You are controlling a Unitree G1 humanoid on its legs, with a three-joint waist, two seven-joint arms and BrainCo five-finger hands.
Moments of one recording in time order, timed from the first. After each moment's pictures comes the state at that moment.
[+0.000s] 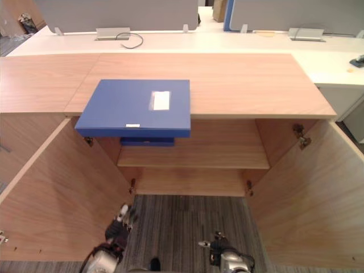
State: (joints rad) left arm 0.27 0.07 -0.06 0.21 -0.86 -0.11 -0.09; right arm -0.12 -0.05 0.00 1.19 0.11 -0.02 -0.05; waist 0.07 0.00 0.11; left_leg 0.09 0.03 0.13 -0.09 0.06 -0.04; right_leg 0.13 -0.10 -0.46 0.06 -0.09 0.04
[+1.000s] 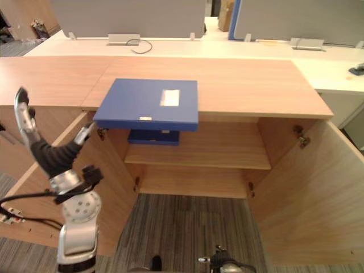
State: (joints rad) left arm -0.08 0.01 0.00 -0.46 0.69 -0.05 0.62; right arm -0.08 -0.05 0.08 1.29 0.06 -0.04 -0.09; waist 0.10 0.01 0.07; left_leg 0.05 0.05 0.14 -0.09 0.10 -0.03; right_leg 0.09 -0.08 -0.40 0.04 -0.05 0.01
